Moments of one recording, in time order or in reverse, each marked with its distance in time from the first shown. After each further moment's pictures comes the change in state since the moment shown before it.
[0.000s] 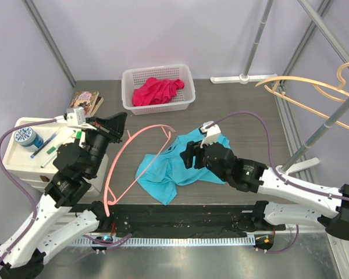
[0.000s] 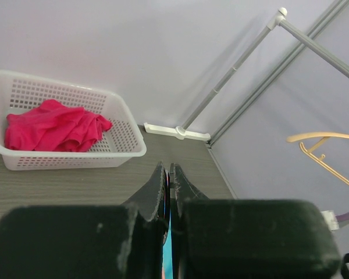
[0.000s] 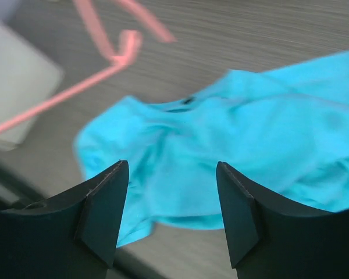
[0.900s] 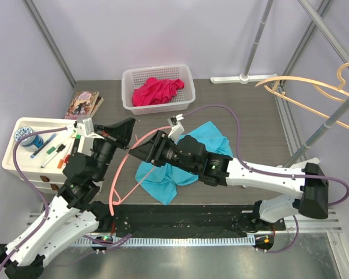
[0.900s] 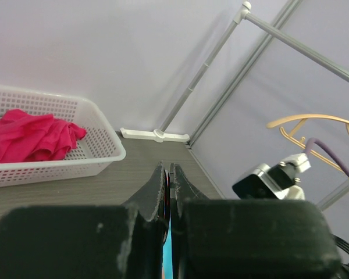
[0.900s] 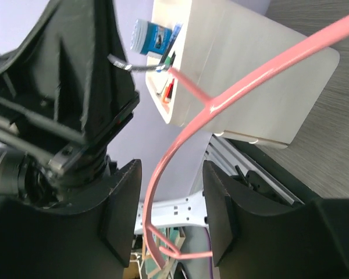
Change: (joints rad) left arm 0.000 -0.060 -0.237 0.291 0.109 0.027; right arm 0.161 0.312 0.283 0.415 -0.360 0.670
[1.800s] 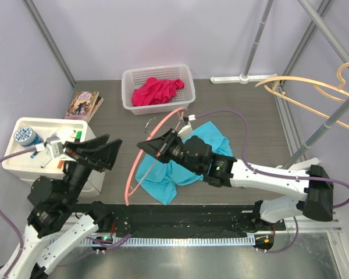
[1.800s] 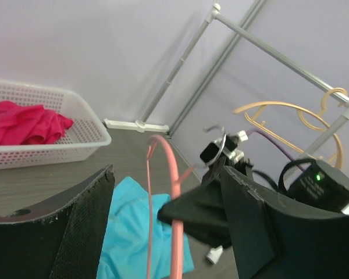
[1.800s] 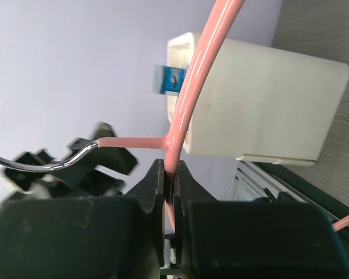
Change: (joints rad) left arm 0.000 -0.271 0.099 -0.377 0.083 -0.037; right arm -0.022 -0.002 -0.051 0.067 0.109 0.178
